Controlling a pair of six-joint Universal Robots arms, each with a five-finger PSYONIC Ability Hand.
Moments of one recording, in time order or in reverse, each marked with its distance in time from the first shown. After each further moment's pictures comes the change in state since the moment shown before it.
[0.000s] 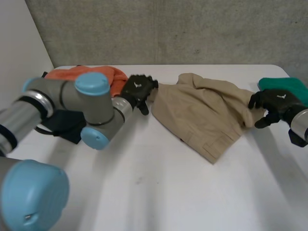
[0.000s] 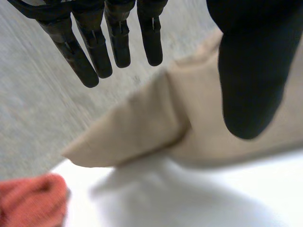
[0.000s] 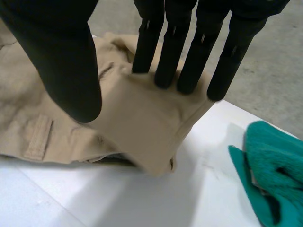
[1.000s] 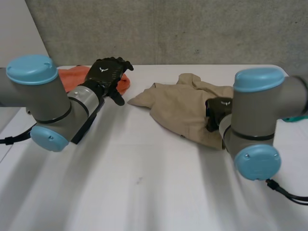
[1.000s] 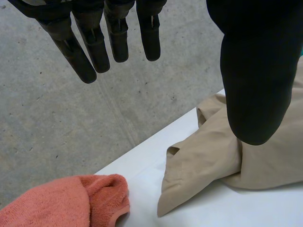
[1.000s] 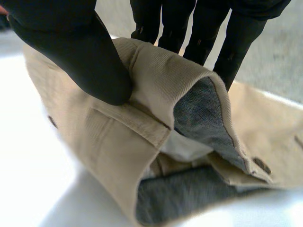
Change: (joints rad) left arm 0.131 0.480 -0.596 0.182 0.038 -0.094; right arm 0.582 0.136 -0.299 0.233 0.682 0.291; left_hand -0.054 -0.062 -0.058 -0.054 -0.060; right_hand 0.403 0.450 0.447 0.473 0.467
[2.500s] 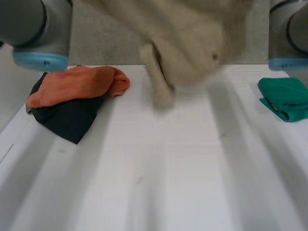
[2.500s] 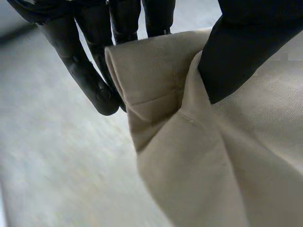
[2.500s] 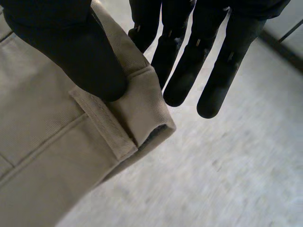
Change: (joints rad) left arm -0.101 0.140 0.466 0.213 -0.264 0.198; right arm -0.181 -0.069 -0.431 -0.746 -0.216 -0.404; left_hand 0.812 0.871 0.854 0.871 0.833; right_hand 0.014 0.000 0.017 0.007 0.013
